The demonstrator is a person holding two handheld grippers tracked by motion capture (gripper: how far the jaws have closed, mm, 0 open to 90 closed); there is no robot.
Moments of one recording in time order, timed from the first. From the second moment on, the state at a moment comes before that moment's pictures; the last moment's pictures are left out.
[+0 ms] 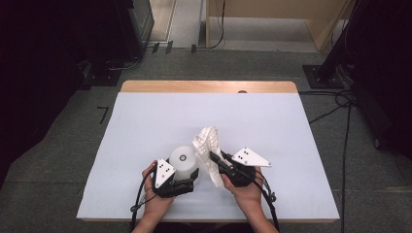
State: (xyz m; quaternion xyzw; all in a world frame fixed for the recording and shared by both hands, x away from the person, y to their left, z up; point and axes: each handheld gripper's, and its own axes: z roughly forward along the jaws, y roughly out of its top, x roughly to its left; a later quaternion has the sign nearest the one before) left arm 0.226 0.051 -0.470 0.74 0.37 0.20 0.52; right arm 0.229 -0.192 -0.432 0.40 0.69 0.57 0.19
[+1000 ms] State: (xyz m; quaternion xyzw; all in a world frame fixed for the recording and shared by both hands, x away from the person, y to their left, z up) left arm 0.227 0.055 -0.456 0.76 0.31 0.13 0.56; right arm 0.221 -0.182 -0.424 0.38 0.70 0.57 0.18
